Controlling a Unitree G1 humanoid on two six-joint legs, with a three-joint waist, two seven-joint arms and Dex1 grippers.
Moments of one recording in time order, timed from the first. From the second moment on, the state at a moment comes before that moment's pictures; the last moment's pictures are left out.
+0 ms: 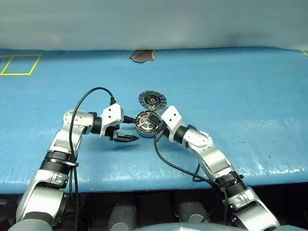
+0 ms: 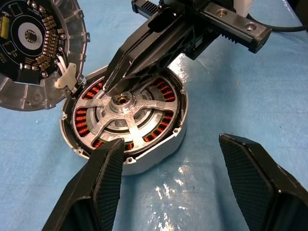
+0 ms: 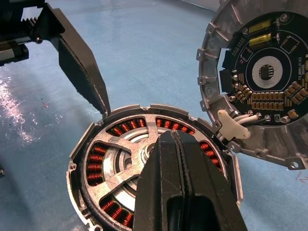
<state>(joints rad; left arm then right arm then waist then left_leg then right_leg) -0.55 0.54 -0.22 0.37 -0.09 0.06 -1.31 -0.30 -0.15 0.28 0.12 0.02 0.13 0.48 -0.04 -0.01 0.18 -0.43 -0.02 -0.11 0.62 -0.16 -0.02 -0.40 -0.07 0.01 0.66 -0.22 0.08</state>
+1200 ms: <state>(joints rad) -0.24 0.48 -0.05 0.16 -0.33 0.17 -1.06 -0.54 -0.21 0.15 -0.02 -0.02 0.26 0.43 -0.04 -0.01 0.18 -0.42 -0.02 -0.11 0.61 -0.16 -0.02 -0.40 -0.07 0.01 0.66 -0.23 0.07</state>
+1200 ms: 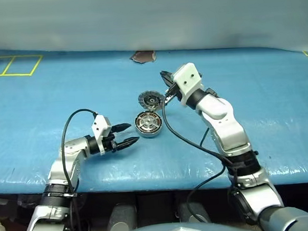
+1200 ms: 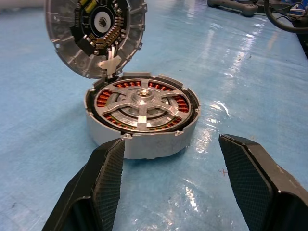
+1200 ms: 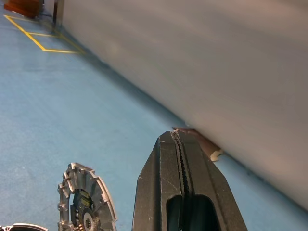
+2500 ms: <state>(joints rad) -0.21 0.53 0.03 0.11 -0.34 0.19 -1.00 -0.25 -0.09 0.32 -0.05 0.00 0.33 0.44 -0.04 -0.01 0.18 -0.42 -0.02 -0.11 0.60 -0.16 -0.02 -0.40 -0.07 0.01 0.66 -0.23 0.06</state>
